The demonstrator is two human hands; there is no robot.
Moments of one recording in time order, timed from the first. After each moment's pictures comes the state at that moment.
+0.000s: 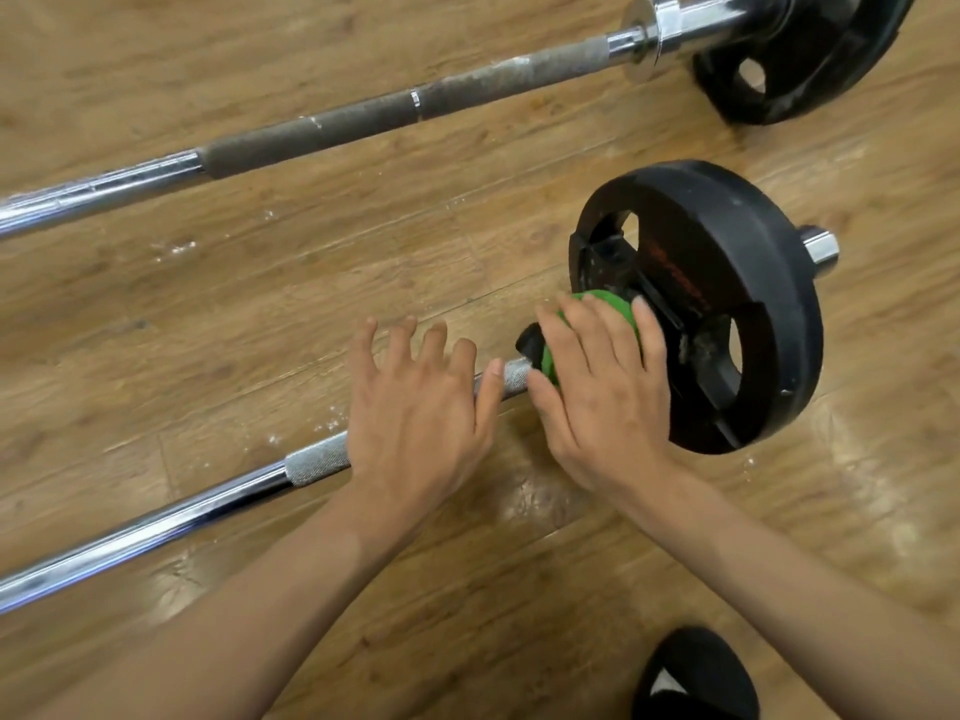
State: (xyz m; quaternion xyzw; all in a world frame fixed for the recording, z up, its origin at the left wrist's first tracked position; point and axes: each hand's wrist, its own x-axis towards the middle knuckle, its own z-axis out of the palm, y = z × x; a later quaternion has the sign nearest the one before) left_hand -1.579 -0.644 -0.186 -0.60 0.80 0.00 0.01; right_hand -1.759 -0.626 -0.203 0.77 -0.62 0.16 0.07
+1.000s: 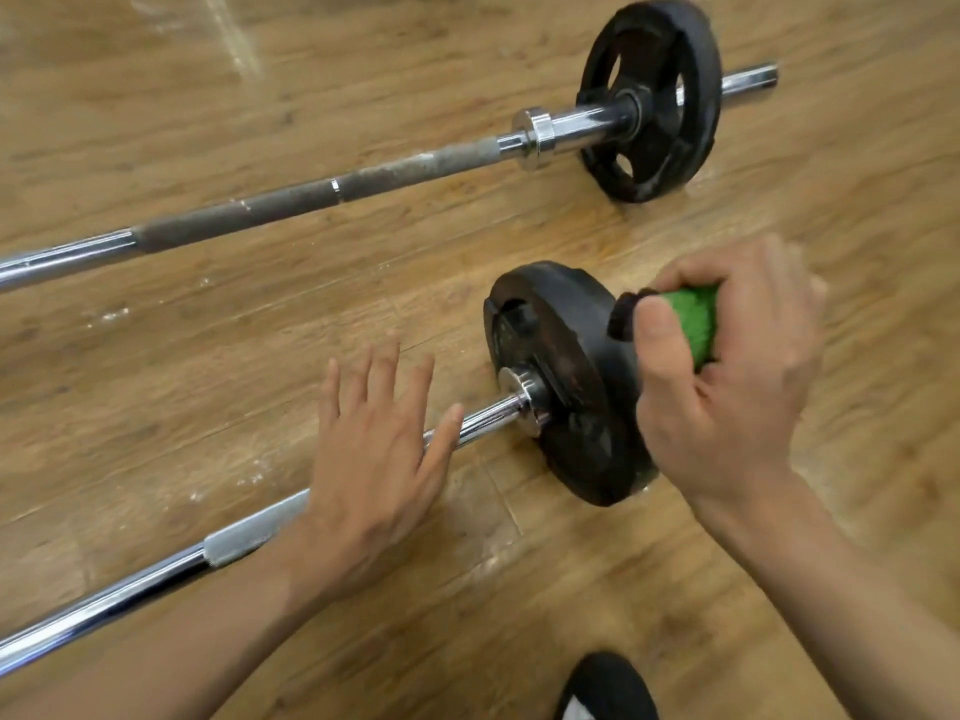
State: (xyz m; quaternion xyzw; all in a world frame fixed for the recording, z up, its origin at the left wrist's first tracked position) left_hand -1.612 -0.633 -0.159 -0.60 0.79 0.13 -0.05; right_hand -1.834 -0.619 -0.063 0.66 -0.59 0.45 0.11
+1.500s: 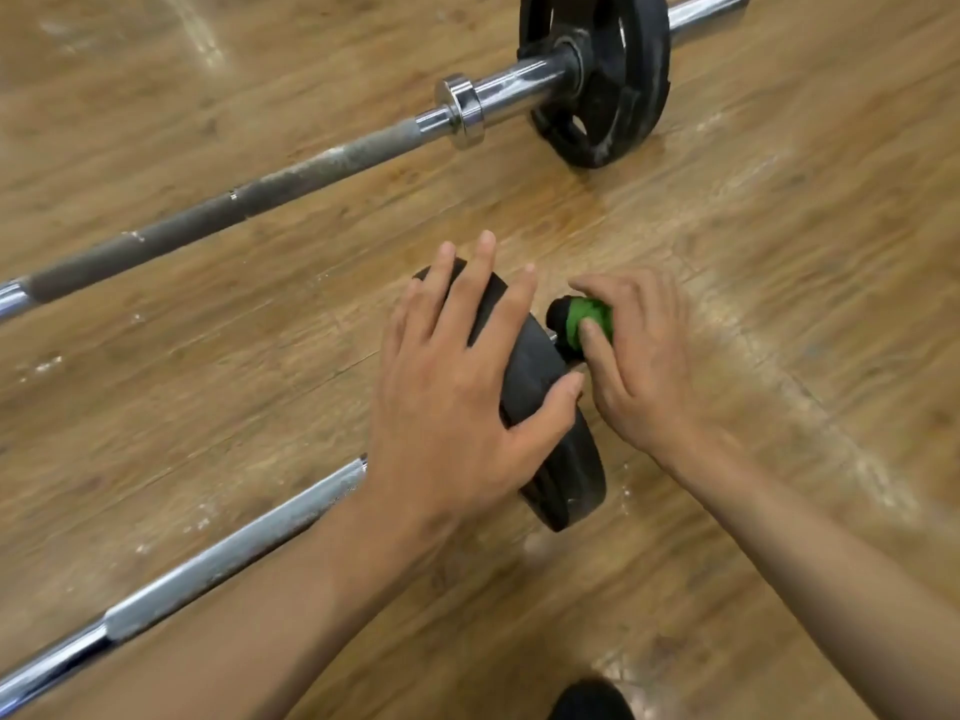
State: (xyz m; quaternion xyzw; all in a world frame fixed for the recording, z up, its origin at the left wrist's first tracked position) left_hand -1.738 -0.664 -0.119 -0.47 0.84 0.14 -0.24; right_hand -1.936 -0.660 -0.190 0.70 -0.62 0.35 -0.01
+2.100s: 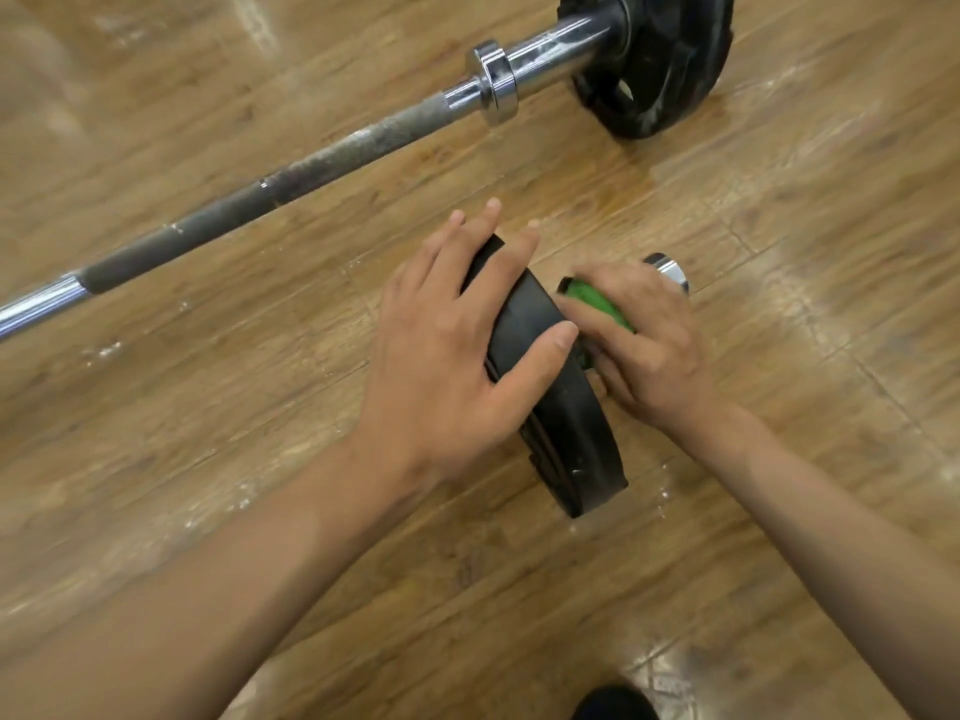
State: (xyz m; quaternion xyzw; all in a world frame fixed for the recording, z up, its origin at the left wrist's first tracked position) left_hand -1.729 -0.696 -0.121 -0.46 0.84 0.17 -0.24; right_hand -1.942 -0.683 -0.225 0.80 -0.49 0.35 0.05
